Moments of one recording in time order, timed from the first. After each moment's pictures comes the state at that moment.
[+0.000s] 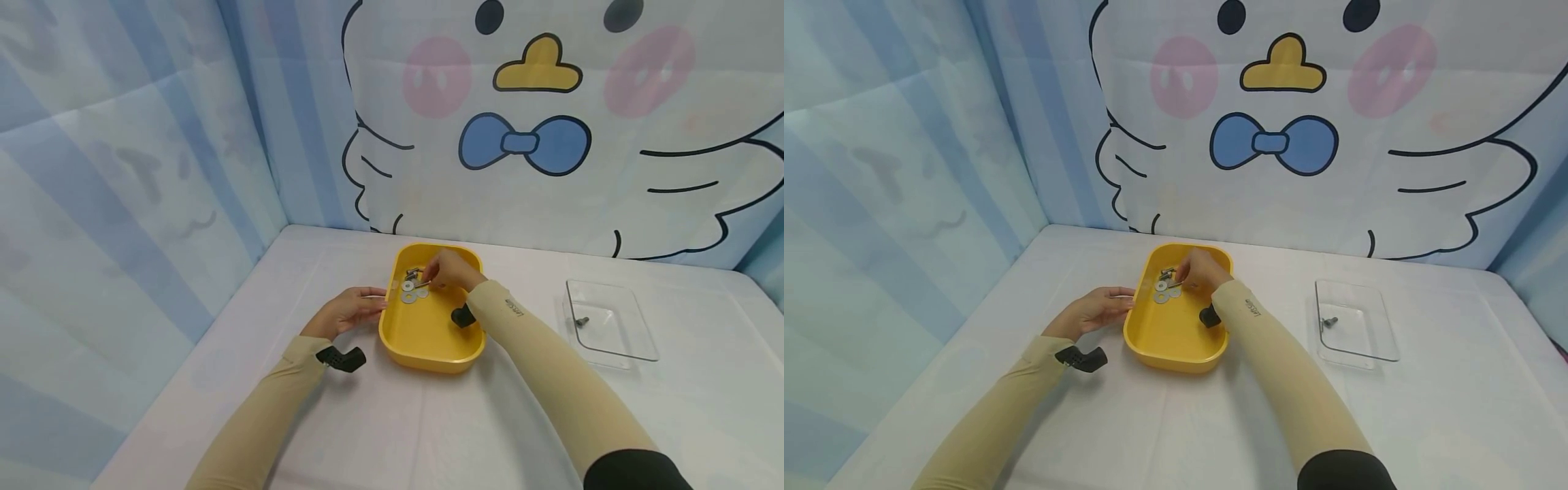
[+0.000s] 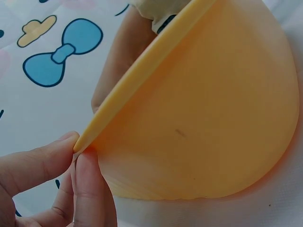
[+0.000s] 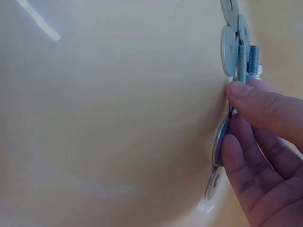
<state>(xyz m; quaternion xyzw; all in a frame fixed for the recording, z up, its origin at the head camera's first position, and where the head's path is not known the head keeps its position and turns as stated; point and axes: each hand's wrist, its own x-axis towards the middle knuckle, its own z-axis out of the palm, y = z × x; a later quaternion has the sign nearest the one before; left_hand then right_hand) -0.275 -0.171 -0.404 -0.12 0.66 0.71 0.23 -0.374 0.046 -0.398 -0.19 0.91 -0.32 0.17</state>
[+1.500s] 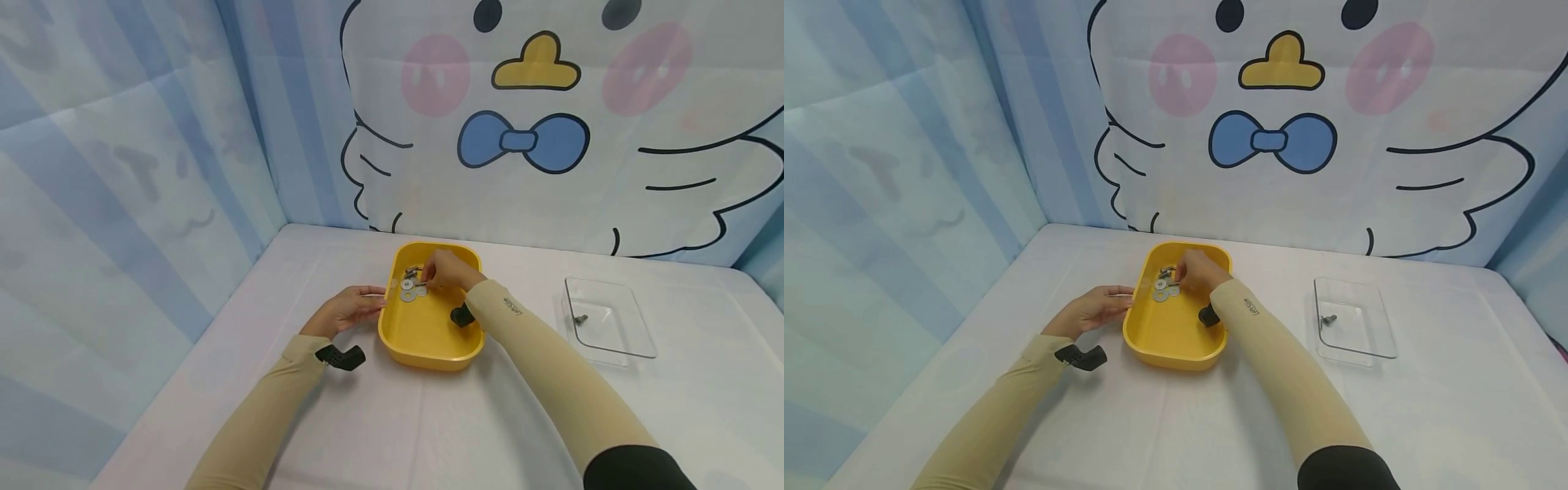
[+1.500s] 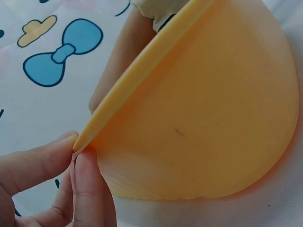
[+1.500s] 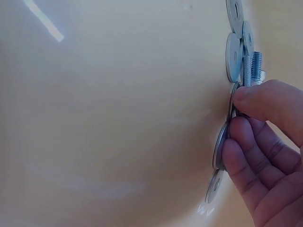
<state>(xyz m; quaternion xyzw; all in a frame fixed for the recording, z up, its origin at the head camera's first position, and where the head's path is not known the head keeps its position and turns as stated) -0.274 -0.172 -0.405 -0.09 0.65 0.72 0.23 -0.376 0.044 -0.401 -0.25 0.92 -0.26 0.16</state>
